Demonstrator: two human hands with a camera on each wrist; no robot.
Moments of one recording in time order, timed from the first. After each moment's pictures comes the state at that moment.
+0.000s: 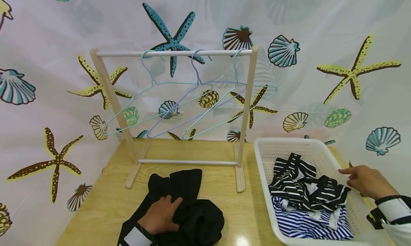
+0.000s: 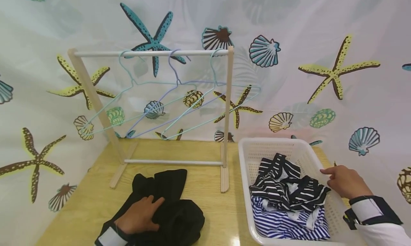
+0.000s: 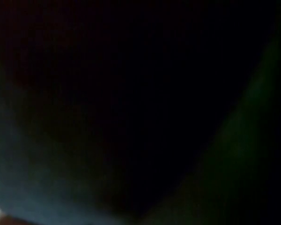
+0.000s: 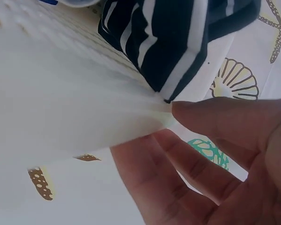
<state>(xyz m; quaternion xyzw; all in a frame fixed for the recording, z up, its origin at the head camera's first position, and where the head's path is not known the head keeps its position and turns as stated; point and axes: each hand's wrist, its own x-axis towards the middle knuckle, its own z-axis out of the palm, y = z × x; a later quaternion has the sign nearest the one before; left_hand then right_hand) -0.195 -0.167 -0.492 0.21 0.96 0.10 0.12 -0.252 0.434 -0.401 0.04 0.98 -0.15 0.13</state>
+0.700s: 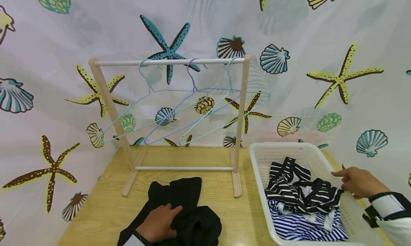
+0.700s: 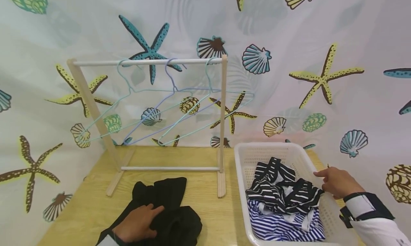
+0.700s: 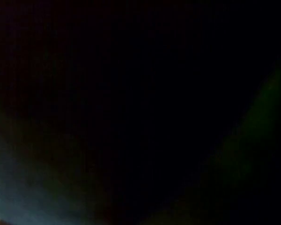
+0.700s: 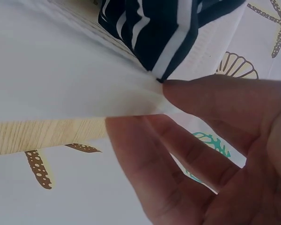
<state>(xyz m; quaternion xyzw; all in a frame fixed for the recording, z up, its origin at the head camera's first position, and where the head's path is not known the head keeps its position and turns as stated) -0.198 -0.165 -0.493 0.25 0.95 0.10 0.13 -0.254 0.439 -0.396 0.02 0.97 -0.17 0.17</state>
